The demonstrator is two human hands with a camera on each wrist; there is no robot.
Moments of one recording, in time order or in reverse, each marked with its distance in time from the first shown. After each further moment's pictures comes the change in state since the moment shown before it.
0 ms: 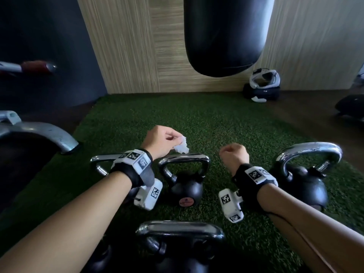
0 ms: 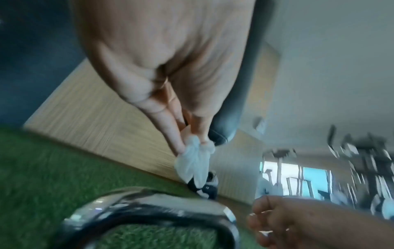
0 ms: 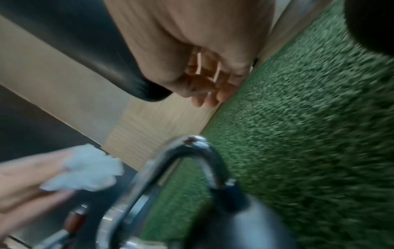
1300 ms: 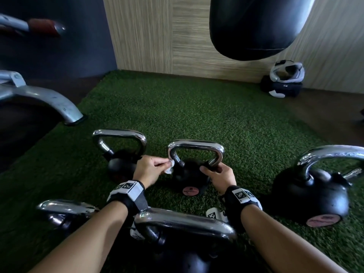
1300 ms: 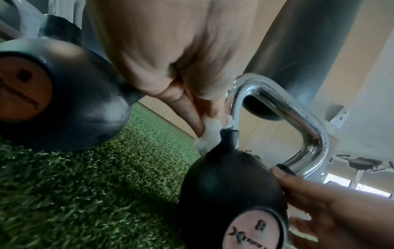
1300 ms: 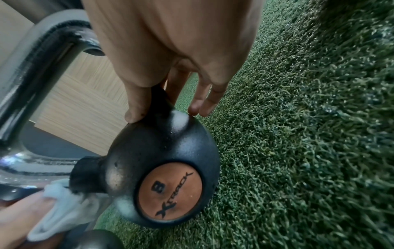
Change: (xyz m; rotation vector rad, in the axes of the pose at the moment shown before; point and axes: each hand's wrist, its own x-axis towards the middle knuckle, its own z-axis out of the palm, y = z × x) left_hand -0.065 -0.159 0.058 -0.167 0.118 -0.252; right_hand -0.019 0.093 0.093 0.127 -0.243 0.014
